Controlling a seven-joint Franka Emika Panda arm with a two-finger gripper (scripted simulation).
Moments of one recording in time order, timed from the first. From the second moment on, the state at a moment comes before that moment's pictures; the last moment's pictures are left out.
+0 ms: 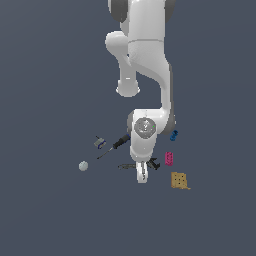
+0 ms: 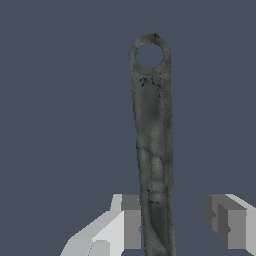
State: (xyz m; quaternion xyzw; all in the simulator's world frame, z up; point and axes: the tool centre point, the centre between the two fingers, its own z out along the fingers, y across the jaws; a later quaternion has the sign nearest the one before) arm 0.050 0.053 0.010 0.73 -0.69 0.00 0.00
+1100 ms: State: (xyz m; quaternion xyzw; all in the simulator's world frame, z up) arm 0.062 0.075 0.065 0.72 -0.69 0.00 0.00
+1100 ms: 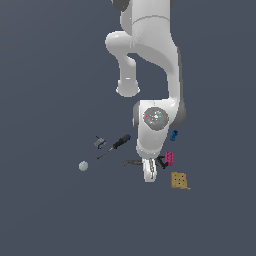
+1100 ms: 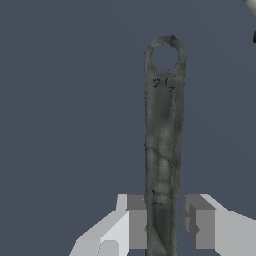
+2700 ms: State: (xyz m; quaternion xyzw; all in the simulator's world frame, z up) arm 0.130 0.187 0.335 0.73 -0.69 0.00 0.00
